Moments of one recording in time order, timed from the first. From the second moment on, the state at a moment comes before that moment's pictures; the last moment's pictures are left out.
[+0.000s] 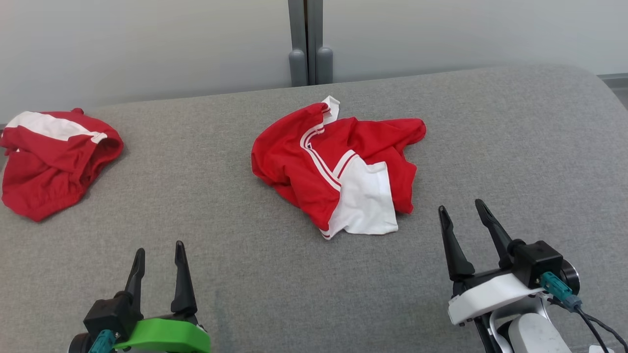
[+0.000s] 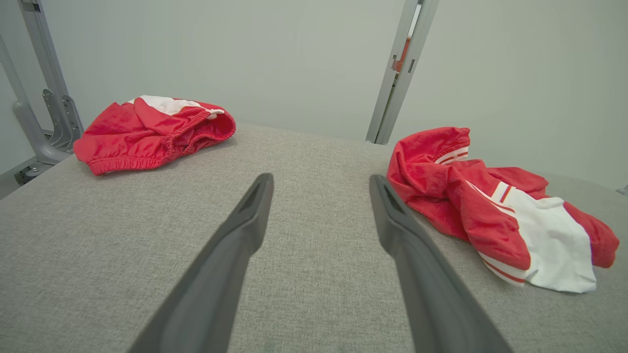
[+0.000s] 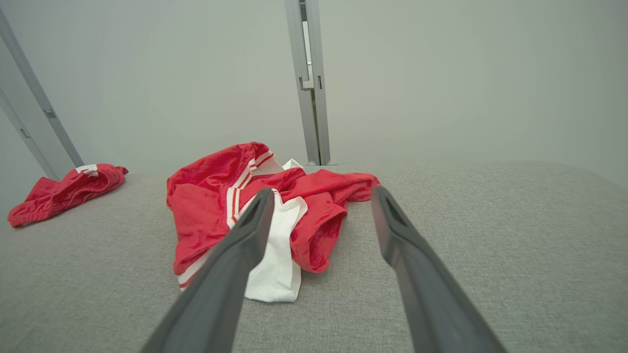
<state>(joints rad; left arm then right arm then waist) 0.02 0.05 -0.08 0.18 -0.31 0.02 -0.26 -0.08 -0.05 0.10 0.20 0.14 0.13 -0.26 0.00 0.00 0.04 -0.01</state>
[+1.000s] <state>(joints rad) -0.02 0.05 -0.18 0.20 -0.25 -0.01 -0.26 -0.07 -0.05 0.09 0.19 0.13 0.13 -0.26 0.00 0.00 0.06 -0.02</state>
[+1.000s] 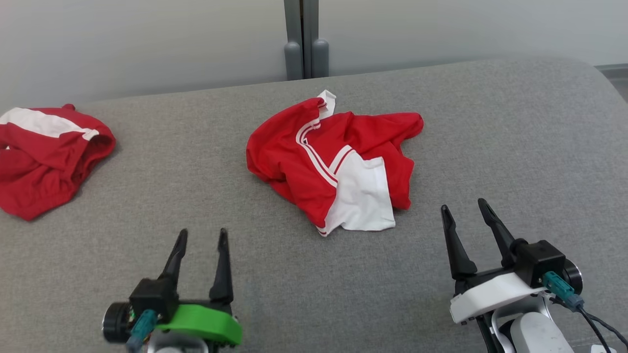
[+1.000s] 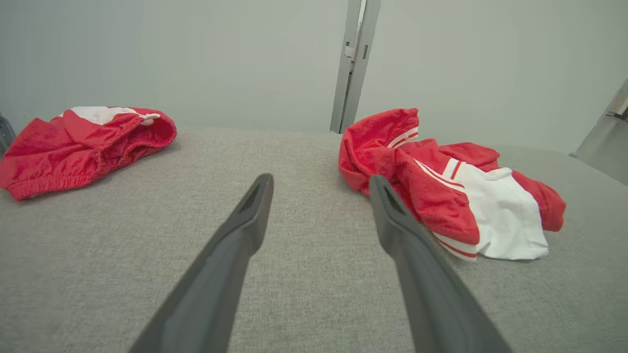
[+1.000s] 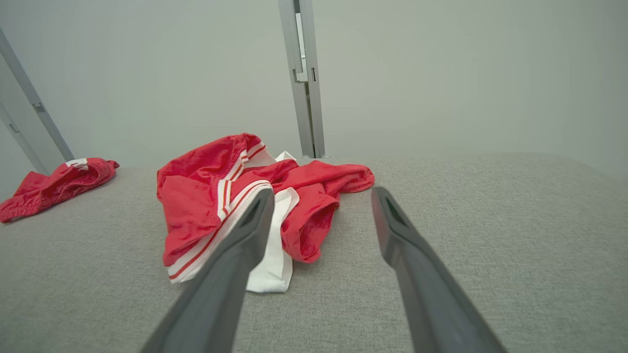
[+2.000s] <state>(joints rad) -0.48 0.05 -0.43 0.72 -0.23 -0.01 -0.25 -0.16 -0.05 0.05 0.17 0.18 0.13 -0.26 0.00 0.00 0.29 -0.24</state>
